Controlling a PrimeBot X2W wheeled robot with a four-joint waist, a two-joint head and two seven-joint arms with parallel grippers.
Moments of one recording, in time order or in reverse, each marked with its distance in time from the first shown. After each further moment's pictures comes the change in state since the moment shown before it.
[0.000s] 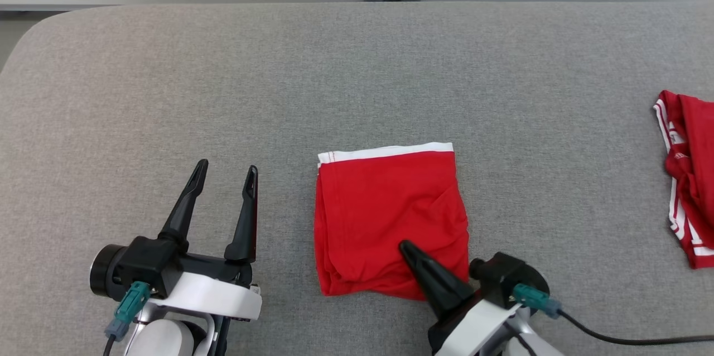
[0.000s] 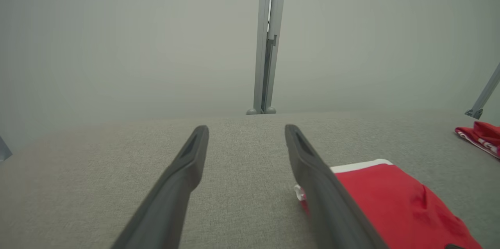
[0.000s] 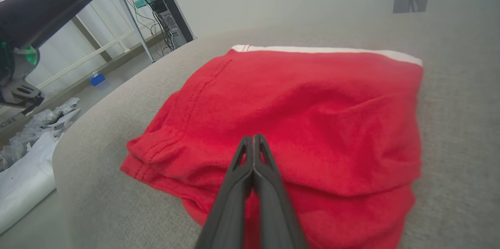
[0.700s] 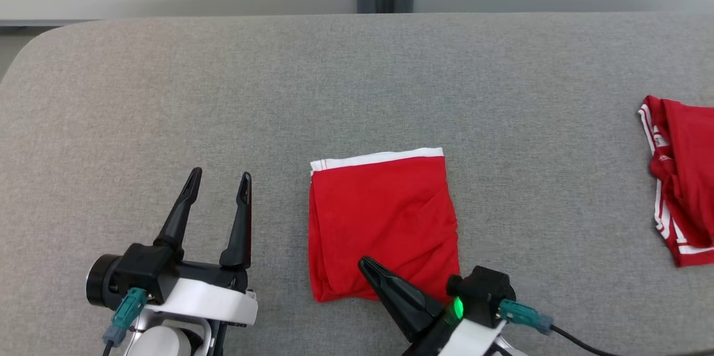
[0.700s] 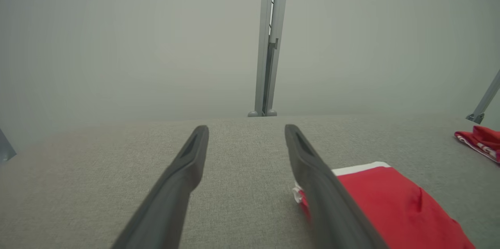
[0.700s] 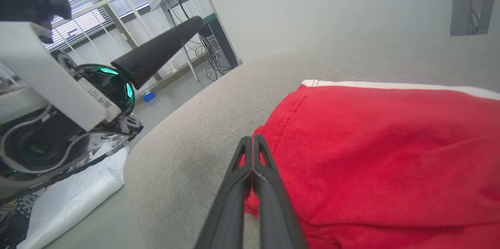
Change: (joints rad) left arm 0.012 0.004 -0.001 0.011 -0.015 0.015 -0.007; right arm -0.030 -0.028 0.202 -0.068 0.156 -0.001 0.000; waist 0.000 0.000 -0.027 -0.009
